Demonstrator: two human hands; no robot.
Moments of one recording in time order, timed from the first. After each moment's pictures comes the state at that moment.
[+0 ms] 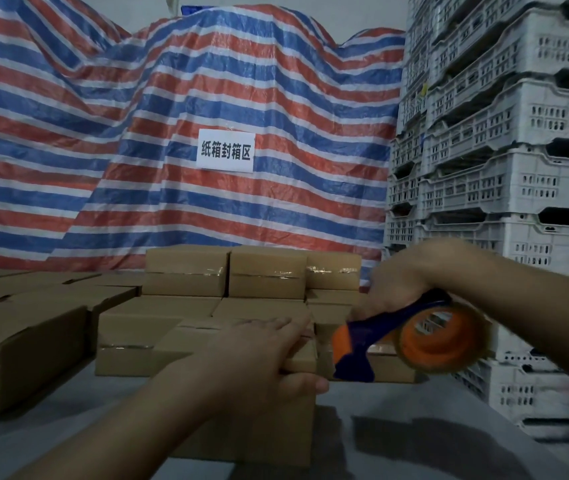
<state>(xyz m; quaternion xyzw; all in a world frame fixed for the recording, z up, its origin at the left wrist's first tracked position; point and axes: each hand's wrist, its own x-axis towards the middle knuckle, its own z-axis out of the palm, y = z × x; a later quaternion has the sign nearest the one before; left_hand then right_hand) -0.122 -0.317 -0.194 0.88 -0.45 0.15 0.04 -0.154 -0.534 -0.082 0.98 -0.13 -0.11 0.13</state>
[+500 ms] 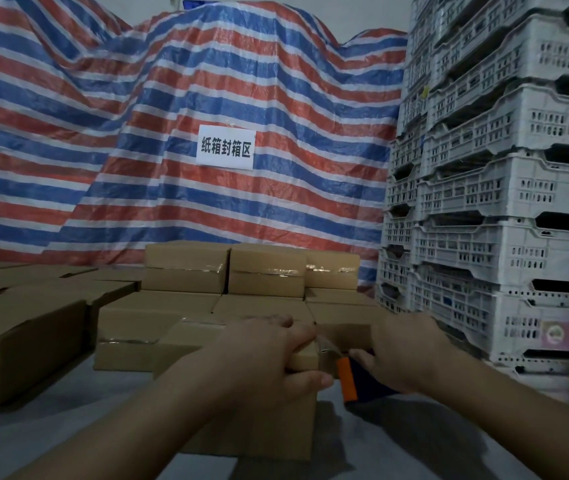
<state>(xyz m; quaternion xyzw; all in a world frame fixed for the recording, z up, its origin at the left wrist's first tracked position) -0.110 -0.322 -0.201 0.88 -0.45 0.16 0.05 -0.168 -0.541 -0.196 0.95 -0.10 0.15 0.27</state>
